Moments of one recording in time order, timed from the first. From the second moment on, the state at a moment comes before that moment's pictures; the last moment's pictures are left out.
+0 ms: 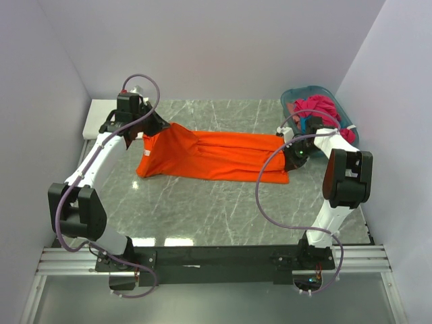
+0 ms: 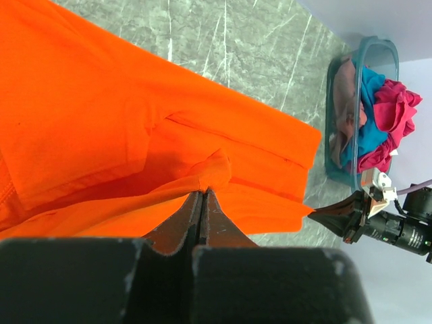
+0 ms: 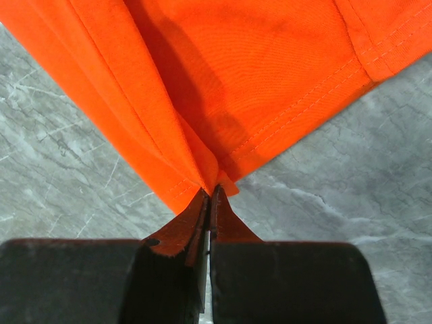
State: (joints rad) left arm -0.15 1.52 1.31 -0.39 0.25 -0.74; right arm -0.11 1.84 1.28 -0.85 -0.49 -0.81
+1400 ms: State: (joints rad) left arm -0.15 1.70 1.47 -0.40 0.40 -0.61; right arm -0.11 1.63 1.15 -0.68 -0.61 -0.64
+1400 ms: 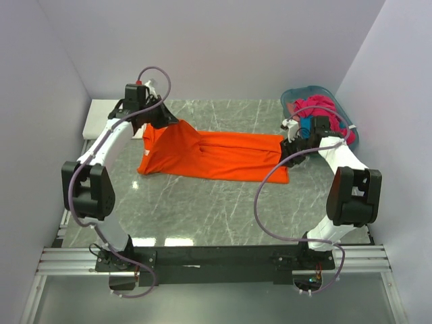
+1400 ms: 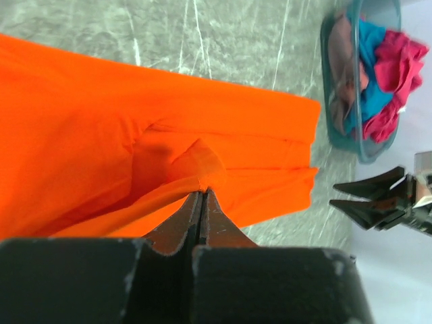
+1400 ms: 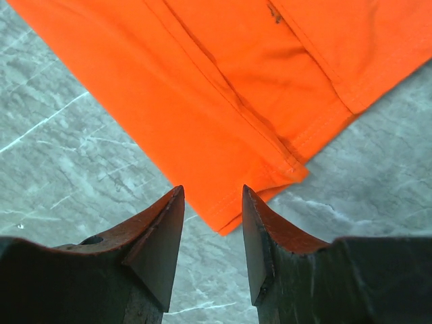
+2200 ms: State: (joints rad) left arm -0.15 2.04 1.81 -0.67 0.54 -0.36; right arm -0.11 1.60 1.11 -0.68 -0.66 -0.64
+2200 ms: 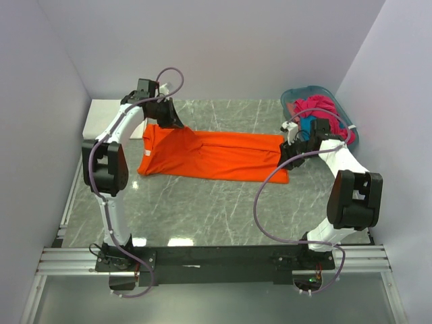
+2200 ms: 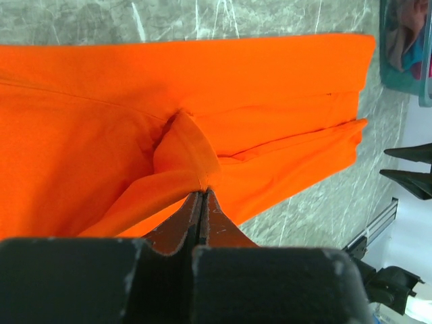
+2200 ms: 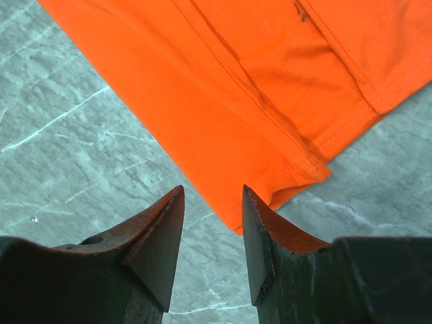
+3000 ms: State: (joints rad) left arm -0.15 2.20 1.97 -0.76 0.52 -0.28; right arm -0.11 1.60 1.11 -0.69 -0.66 -0.66
